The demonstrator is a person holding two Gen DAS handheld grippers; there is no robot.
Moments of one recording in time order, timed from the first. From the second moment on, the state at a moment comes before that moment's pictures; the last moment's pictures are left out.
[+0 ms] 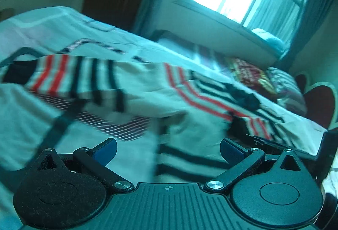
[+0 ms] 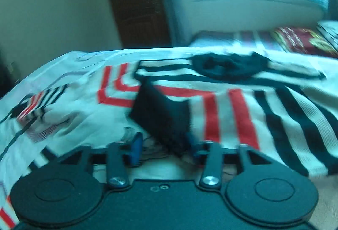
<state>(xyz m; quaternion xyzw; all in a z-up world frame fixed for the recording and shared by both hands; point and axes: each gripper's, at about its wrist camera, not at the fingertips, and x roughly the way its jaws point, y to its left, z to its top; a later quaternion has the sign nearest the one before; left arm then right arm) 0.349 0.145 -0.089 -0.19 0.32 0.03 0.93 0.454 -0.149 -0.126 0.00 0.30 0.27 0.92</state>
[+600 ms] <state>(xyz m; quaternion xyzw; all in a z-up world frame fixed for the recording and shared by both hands) 0.533 0.016 -0.136 -0.13 0.38 -0.12 0.91 0.414 -0.371 -0.131 0.35 0.29 0.14 0.88</state>
